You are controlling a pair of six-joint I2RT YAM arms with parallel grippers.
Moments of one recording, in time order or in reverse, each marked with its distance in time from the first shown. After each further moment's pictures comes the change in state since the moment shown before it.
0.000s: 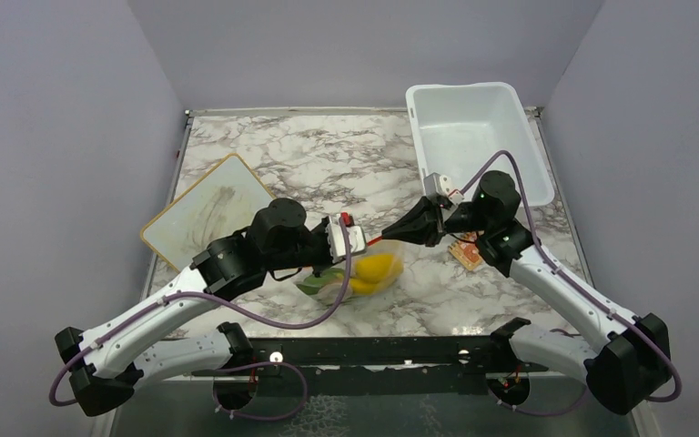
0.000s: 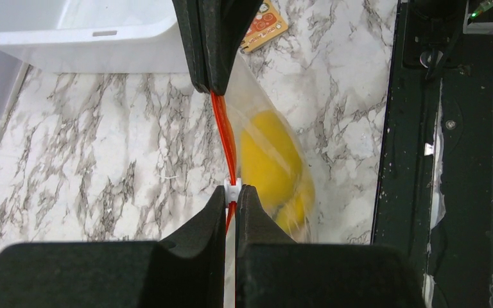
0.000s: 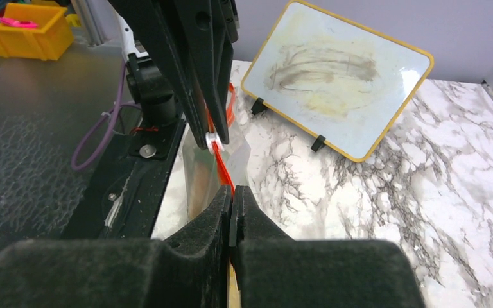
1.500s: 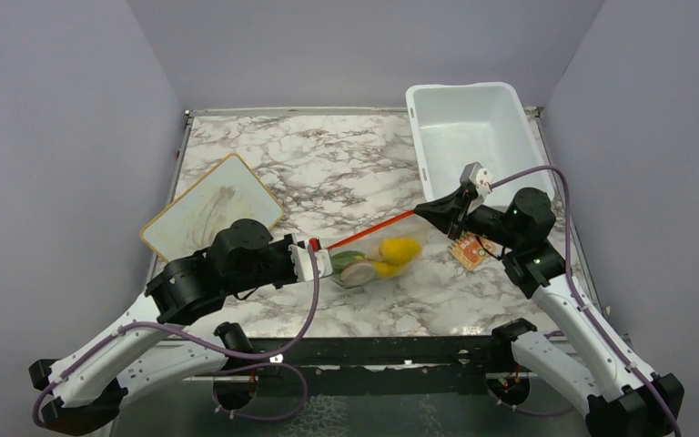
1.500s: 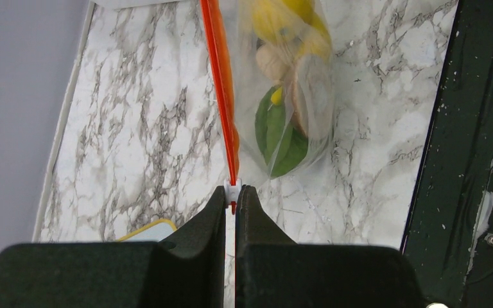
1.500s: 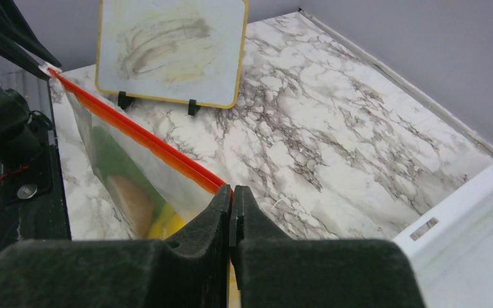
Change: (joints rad) left arm 0.000 -0.216 -0.012 -0.282 -0.203 0.158; right arm -0.162 -0.252 -0.079 -0.190 0.420 0.042
